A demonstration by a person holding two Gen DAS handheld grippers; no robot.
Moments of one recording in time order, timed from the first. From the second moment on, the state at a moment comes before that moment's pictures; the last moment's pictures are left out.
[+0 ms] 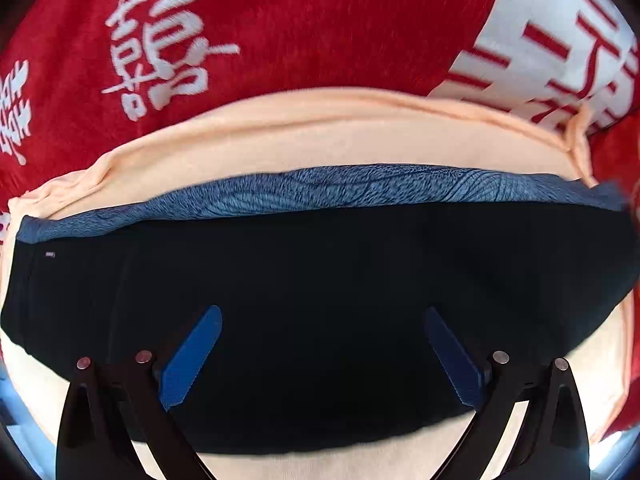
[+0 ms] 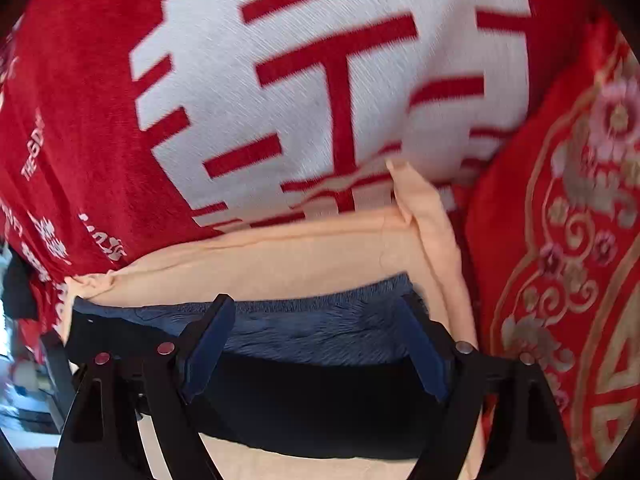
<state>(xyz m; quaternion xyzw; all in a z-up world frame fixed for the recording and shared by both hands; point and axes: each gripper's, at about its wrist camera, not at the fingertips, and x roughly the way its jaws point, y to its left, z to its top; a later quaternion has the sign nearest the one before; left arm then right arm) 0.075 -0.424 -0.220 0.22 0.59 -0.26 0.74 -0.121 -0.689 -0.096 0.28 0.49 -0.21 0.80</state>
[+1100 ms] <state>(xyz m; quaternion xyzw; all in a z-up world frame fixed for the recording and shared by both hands) 0.129 -0.487 -0.244 0.24 0.56 -0.22 0.77 -0.161 -0.706 -0.162 0.35 0.51 -0.26 0.74</state>
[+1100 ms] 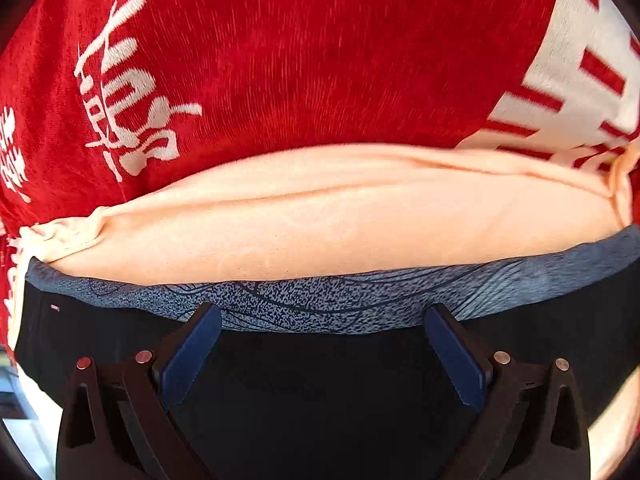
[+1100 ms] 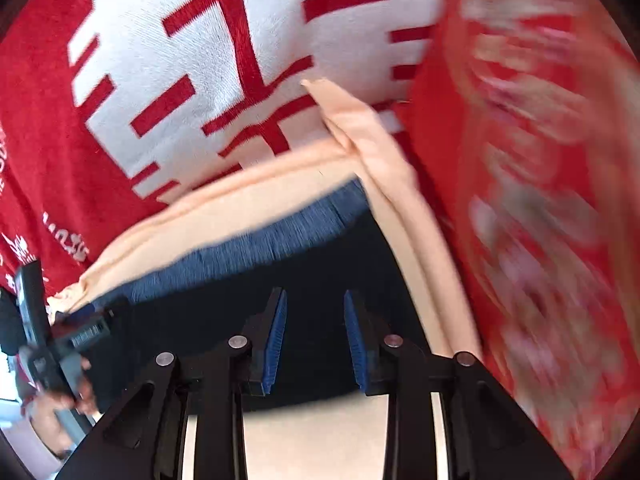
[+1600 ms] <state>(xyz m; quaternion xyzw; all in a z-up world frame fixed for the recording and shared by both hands) 0.127 -0.360 -0.227 0.24 0.60 -0.18 0.74 -0.183 -0.660 -0.158 0.41 0.51 -0.21 0.73</state>
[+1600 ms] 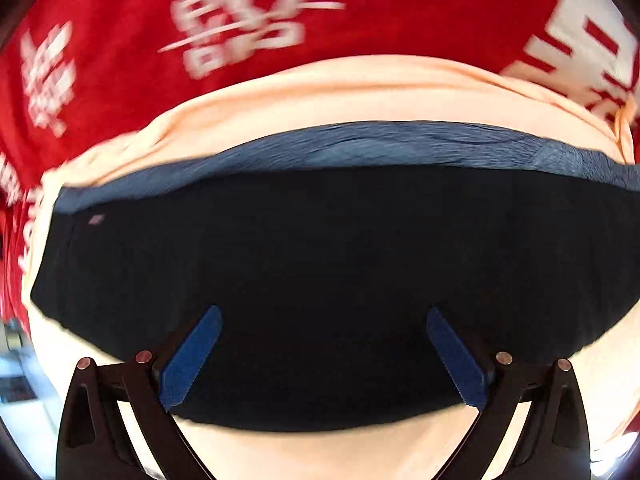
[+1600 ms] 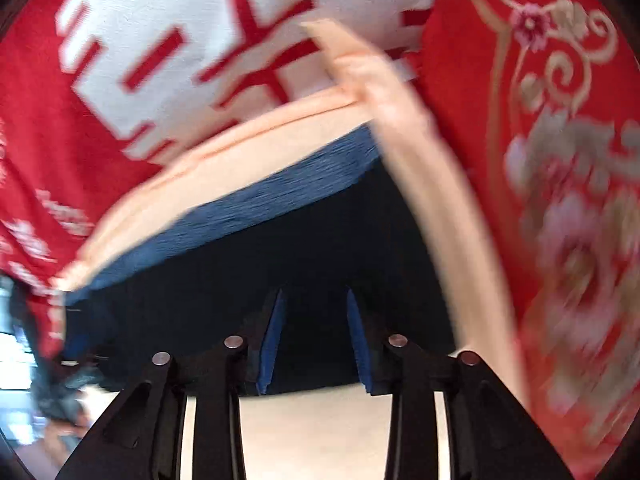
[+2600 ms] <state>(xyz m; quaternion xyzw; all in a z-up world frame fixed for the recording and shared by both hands) 0.288 -0.095 -0.245 0.21 0.56 -0.18 0.78 0.017 -0.324 -0.234 0.53 0.48 0.01 0.70</state>
